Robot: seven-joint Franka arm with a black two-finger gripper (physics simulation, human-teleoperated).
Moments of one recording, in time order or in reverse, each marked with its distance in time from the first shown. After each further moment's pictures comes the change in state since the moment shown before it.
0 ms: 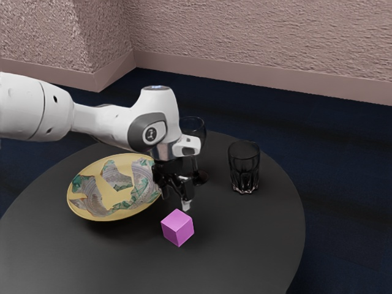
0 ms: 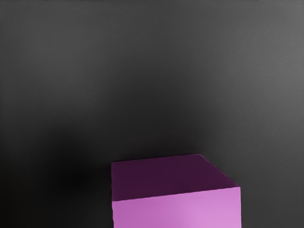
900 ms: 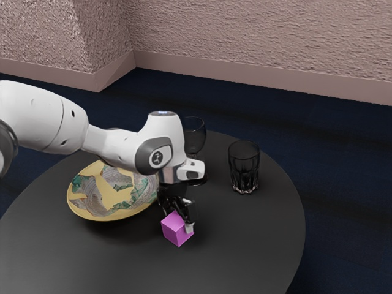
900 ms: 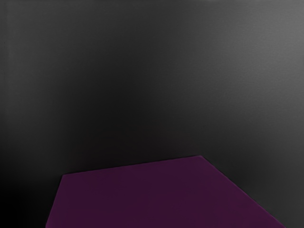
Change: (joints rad) arm 0.001 0.088 -0.021 -0.051 -0.007 0.088 0.025
